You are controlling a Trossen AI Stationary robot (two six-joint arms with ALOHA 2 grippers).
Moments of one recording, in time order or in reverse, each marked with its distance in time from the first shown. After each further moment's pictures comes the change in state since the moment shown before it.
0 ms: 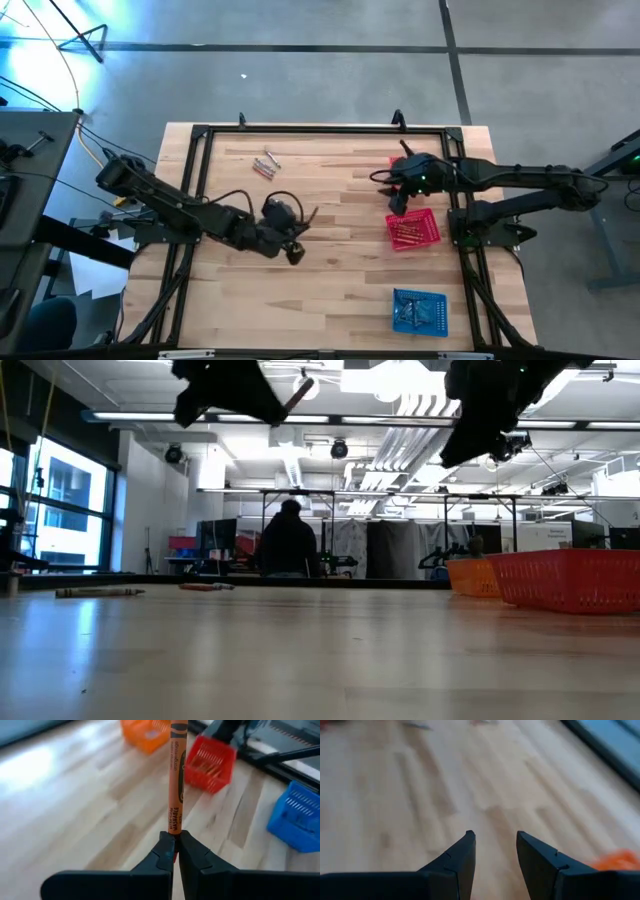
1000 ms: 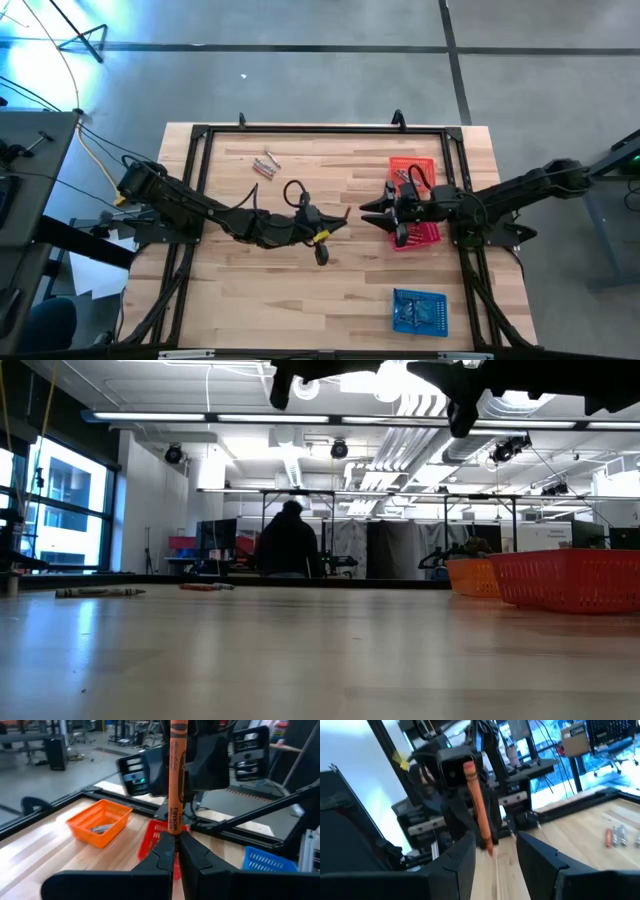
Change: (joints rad) left arm 0.088 0.192 0.004 0.777 0.067 0.530; right arm 0.299 0.052 -0.420 1.320 -0.018 0.105
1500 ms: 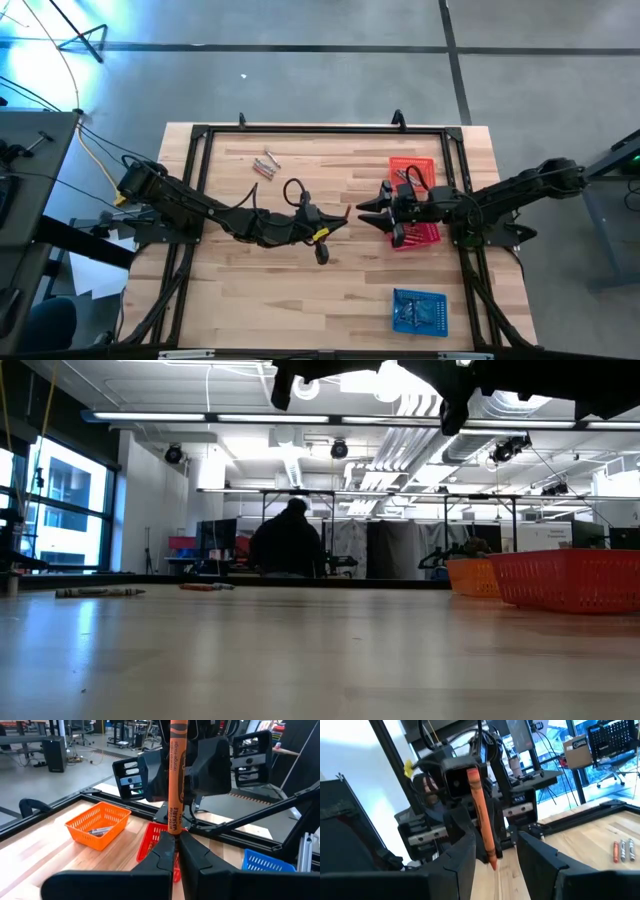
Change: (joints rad) left arm 0.004 0.002 -0.002 0.028 0.011 0.007; right arm 0.001 0.086 0.000 0.155 0.002 -0.016
